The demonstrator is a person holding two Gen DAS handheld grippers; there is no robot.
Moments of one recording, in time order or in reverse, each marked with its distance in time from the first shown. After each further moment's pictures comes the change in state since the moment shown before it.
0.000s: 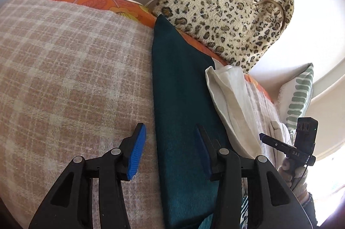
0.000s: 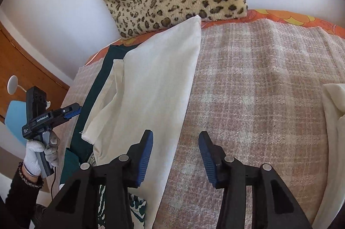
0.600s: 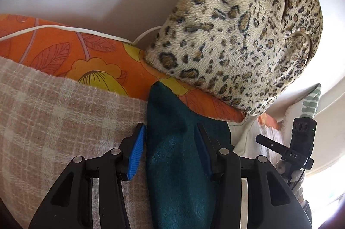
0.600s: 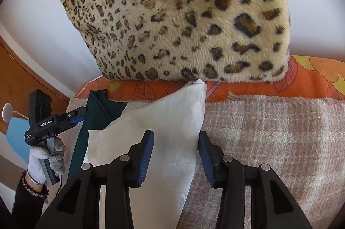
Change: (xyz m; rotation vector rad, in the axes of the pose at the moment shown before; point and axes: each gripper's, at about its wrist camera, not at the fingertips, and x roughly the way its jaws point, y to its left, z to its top) left arm 0.073 0.010 0.117 0.007 -0.035 -0.011; right arm 0.074 -0.021 0.131 0.004 -0.043 0.055
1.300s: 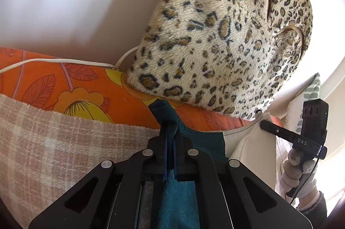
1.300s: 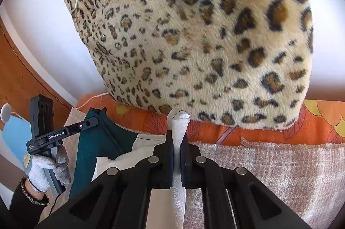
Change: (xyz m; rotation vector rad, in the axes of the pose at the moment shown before) left arm -0.006 -0.029 0.010 0.116 -0.076 0.007; right arm -0.004 0.035 0.028 -0.083 -0.093 -0.014
